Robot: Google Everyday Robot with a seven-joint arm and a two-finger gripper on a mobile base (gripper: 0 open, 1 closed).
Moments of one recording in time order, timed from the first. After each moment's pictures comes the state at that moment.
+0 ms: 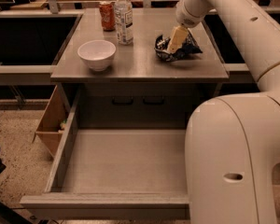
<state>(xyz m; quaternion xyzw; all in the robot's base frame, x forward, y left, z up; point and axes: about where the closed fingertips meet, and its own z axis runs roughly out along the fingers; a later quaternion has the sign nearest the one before) 0.836 -0.135 0.914 -0.60 0.71 -0.10 0.34</state>
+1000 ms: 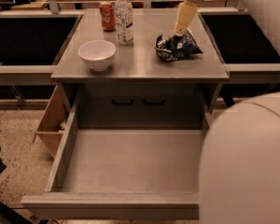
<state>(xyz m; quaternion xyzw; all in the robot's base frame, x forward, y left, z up) 0.780 -0.151 1.012 -0.57 0.73 -0.20 0.32</state>
